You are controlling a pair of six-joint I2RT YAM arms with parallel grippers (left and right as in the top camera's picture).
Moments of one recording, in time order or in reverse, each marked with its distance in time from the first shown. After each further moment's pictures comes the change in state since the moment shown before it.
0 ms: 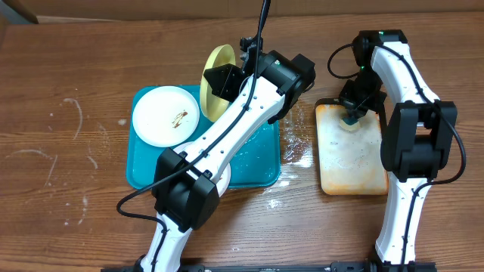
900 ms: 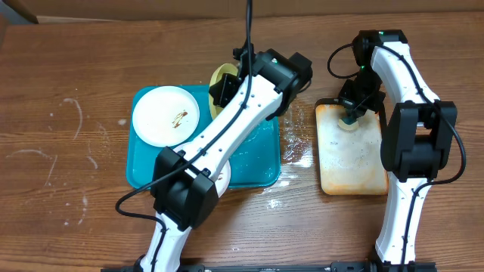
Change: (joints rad) left arm 0.026 0.002 0.000 -0.001 0.263 -0.072; right arm 0.000 0.000 0.000 0.008 -0.021 -0.008
